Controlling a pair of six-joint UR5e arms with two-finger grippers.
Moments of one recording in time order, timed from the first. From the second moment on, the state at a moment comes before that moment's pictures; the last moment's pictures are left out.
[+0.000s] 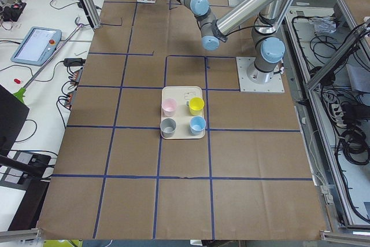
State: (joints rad) left arm -1.51 -1.73 -2.24 0.23 0.52 0.39; right arm 1.89 -1.36 2.02 -3.25 -1.38 1.71
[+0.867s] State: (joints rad) left arm -1.51 -1.73 -2.24 0.24 0.53 0.33; right arm 1.89 -1.36 2.02 -3.26 -1.33 1.71
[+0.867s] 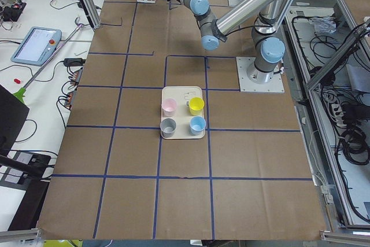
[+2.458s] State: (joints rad) left arm -1.45 -1.70 -1.74 -0.77 1.28 0.11; right arm 1.59 -1.33 1.95 -3.26 -1.38 1.05
